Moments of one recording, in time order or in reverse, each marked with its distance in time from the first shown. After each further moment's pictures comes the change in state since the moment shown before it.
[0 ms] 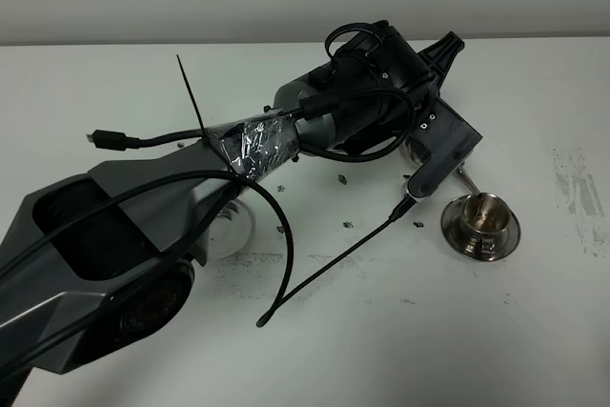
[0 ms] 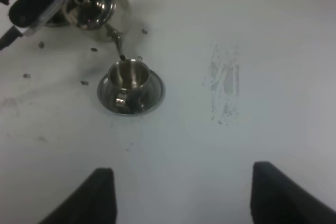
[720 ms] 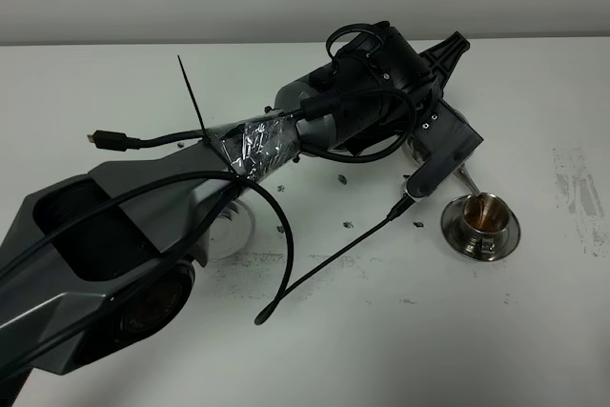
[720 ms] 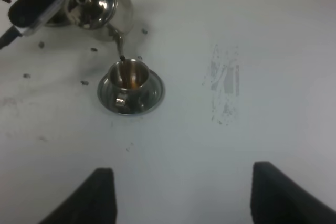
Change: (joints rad) left arm -0.002 0.000 0.000 0.002 -0.018 0.034; right arm 0.000 0.000 0.000 0.000 0.000 0.000
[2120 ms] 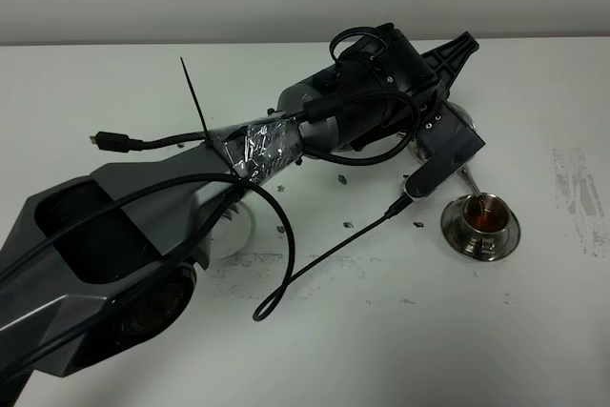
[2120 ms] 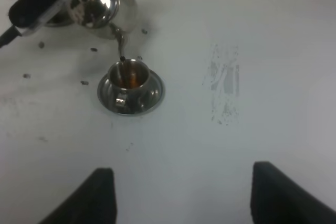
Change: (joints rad) left arm -0.007 0.000 0.000 0.018 -0.029 0.044; right arm 0.000 0.000 0.000 0.000 0.000 0.000
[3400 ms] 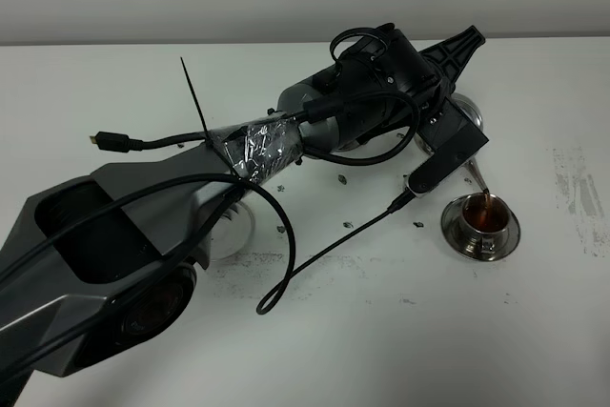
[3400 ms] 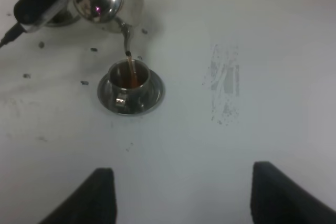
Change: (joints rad) left arm 0.000 0.000 0.000 0.014 -0.052 0.007; right arm 0.000 0.000 0.000 0.000 0.000 0.000
